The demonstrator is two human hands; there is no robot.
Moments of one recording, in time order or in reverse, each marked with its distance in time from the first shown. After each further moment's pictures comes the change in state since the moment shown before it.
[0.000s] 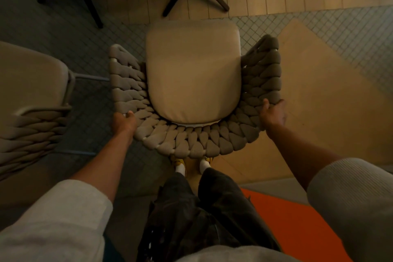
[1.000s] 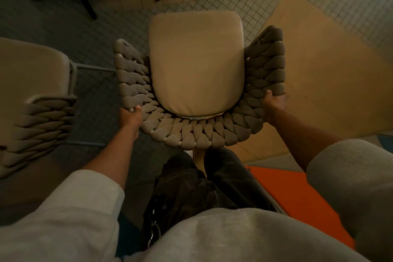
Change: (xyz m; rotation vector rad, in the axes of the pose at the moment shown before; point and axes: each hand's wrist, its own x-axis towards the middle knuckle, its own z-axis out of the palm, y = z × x) left_hand -0.017 -0.054 -0.022 -0.087 -0.130 -0.004; right_hand -0.051 0.053 0.003 0.162 -0.033 0.299
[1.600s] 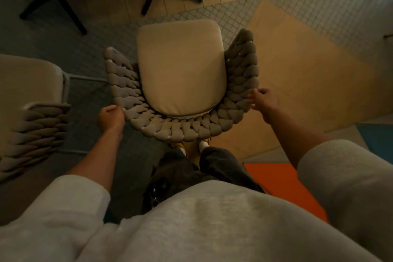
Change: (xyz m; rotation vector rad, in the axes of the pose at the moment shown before) left_hand 0.040 -0.033 -0.029 -0.069 0.058 0.047; right_hand -0.032 0.018 -0.063 0.113 -0.216 -0.177
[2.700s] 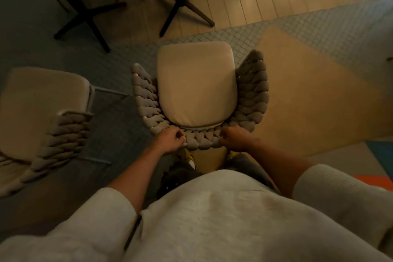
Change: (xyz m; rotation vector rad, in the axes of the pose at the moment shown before) left_hand -0.149 0.029 0.004 0.766 -0.696 0.668; right_hand -0.115 0.001 0.084 -1.152 -0.493 -0.535
